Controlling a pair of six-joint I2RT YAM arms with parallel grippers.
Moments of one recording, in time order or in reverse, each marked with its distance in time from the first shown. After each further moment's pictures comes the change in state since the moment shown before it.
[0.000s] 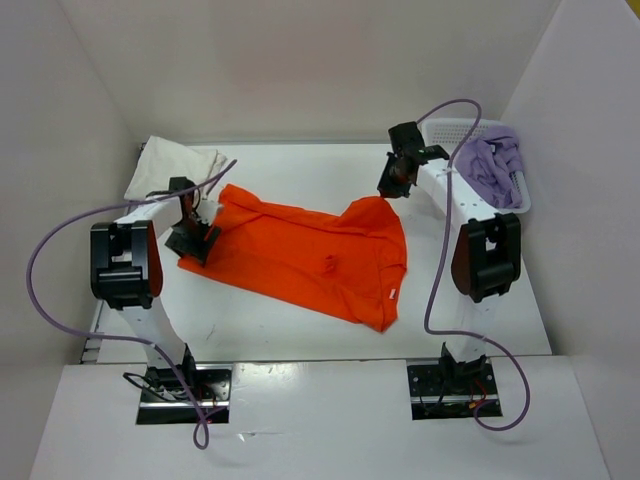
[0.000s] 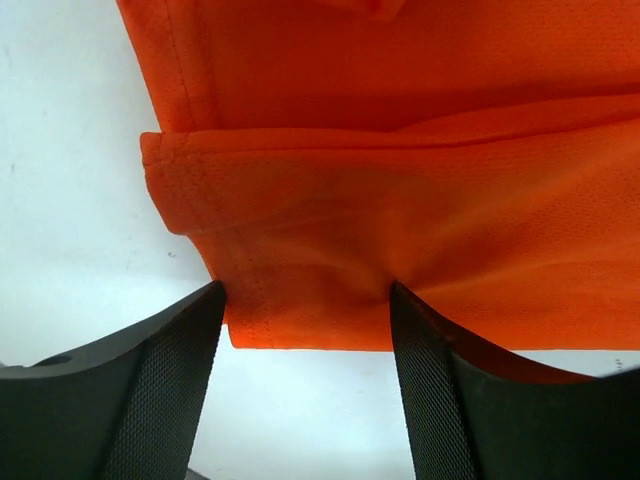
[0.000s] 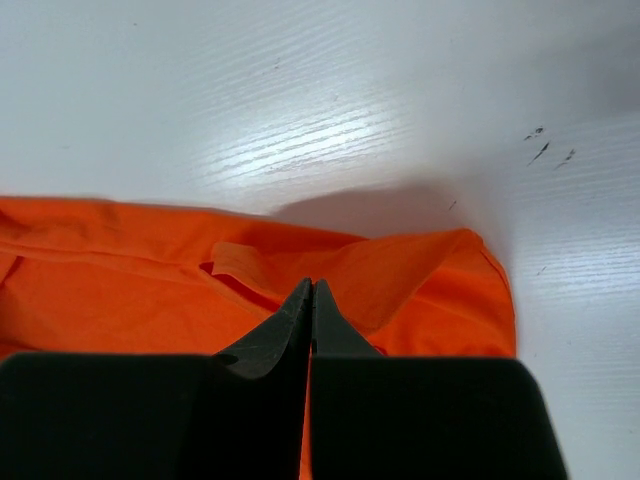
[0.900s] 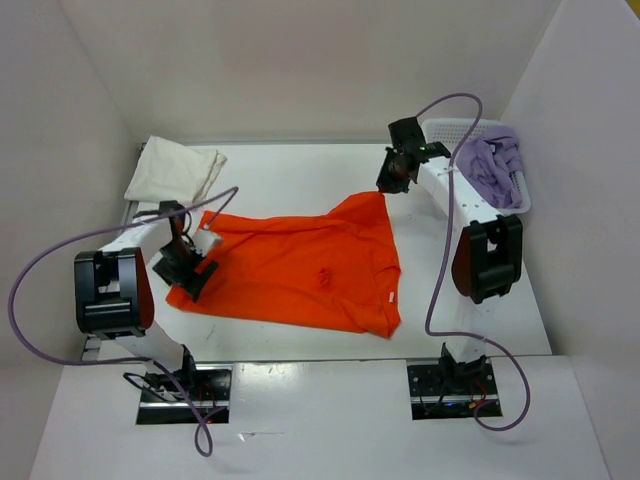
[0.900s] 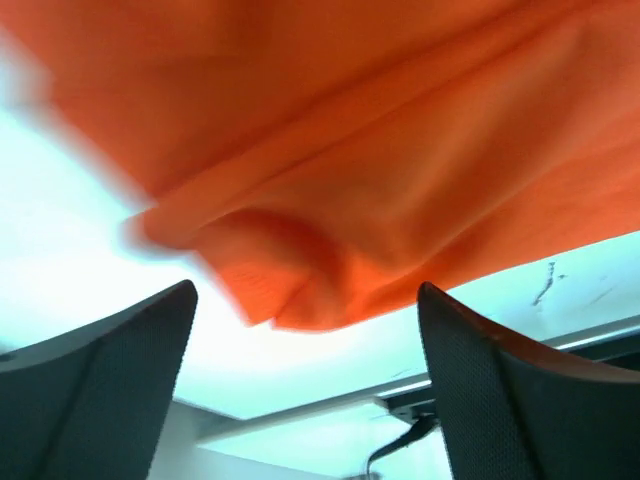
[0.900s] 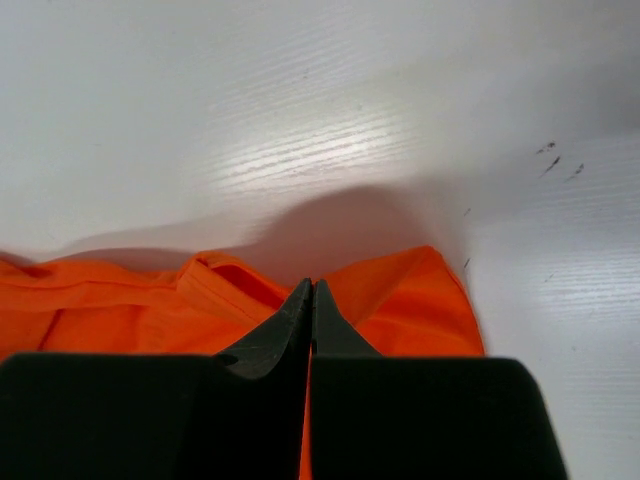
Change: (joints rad) left arm 0.035 -0.227 -0.246 -0.179 0.029 0.211; right arm 0.006 -0.014 0.026 -0.006 -0.010 -0.016
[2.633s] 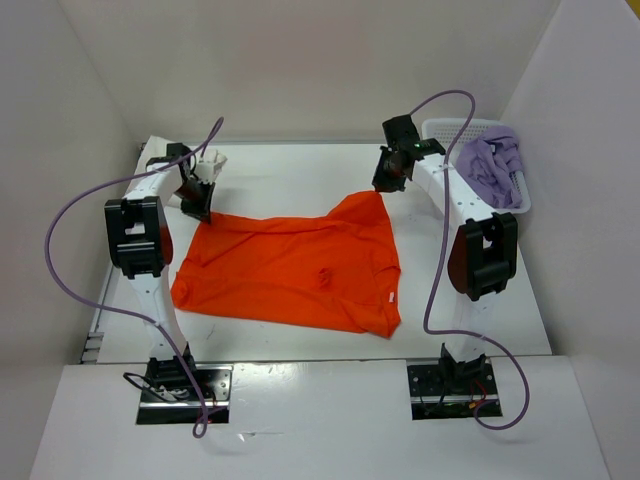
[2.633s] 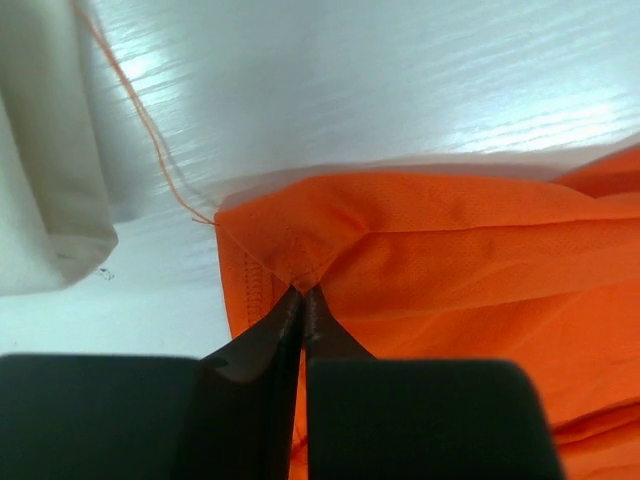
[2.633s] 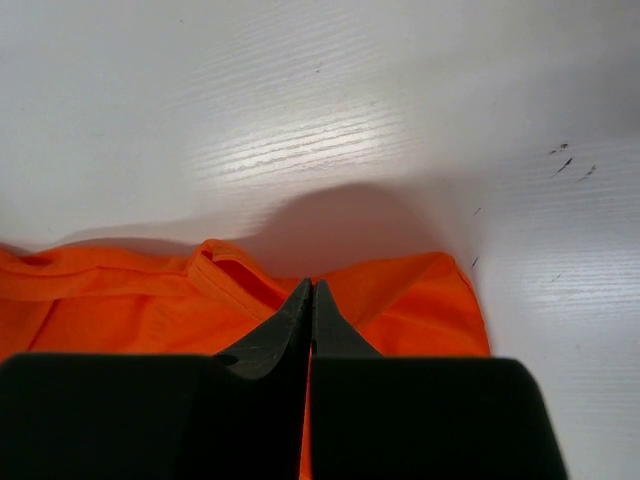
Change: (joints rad) left arm 0.001 0.559 0.772 0.084 0.212 -0.373; right arm 0.025 0.035 0.064 -0.042 0.006 -0.011
